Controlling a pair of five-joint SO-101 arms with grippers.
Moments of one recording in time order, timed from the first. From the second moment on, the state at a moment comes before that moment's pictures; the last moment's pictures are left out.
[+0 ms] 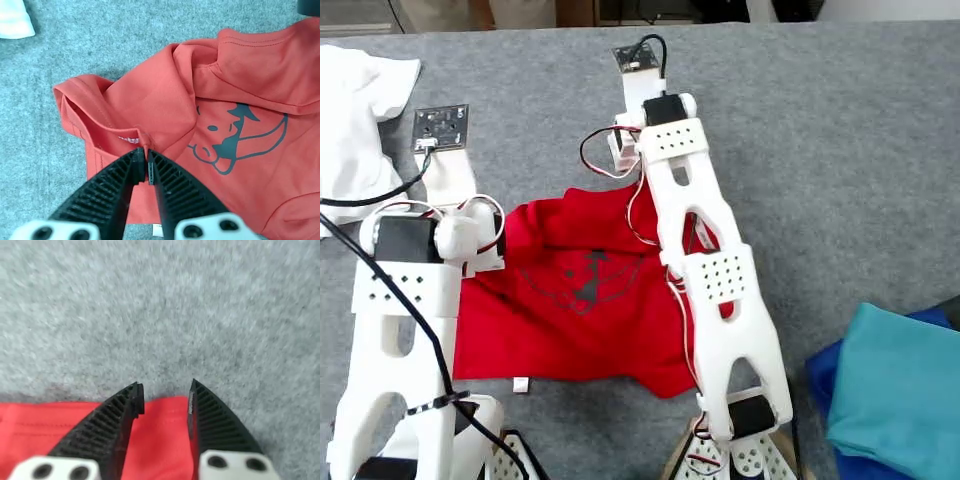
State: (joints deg) left arm -1.4 -36.0 26.0 82.7 -1.6; right arm -19.1 63.3 -67.3 84.5 -10.4
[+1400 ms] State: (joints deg) left arm -1.4 -36.0 26.0 82.7 -1.6; right arm -15.4 67.3 -76.8 95.7 -18.4
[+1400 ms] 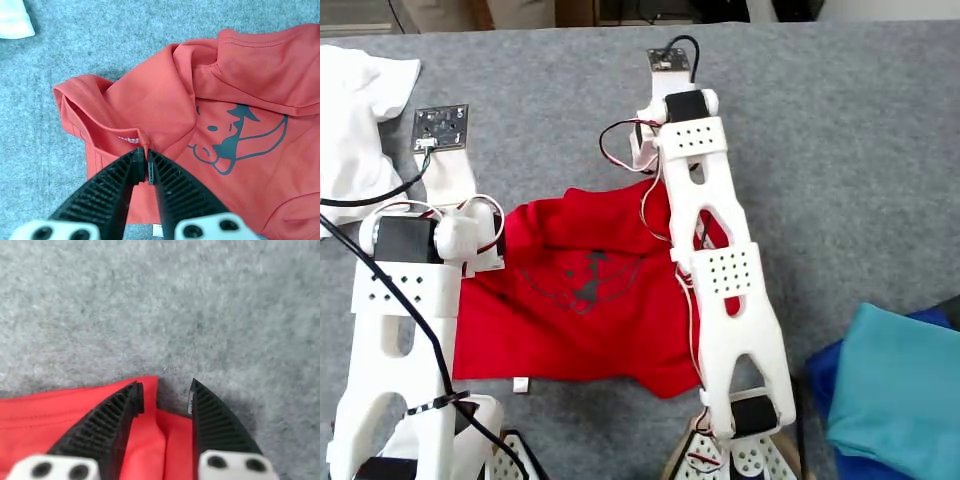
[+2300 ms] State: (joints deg) left arm -1.4 -36.0 26.0 82.7 -1.6; right arm -18.0 70.6 -76.9 97.2 -25.6
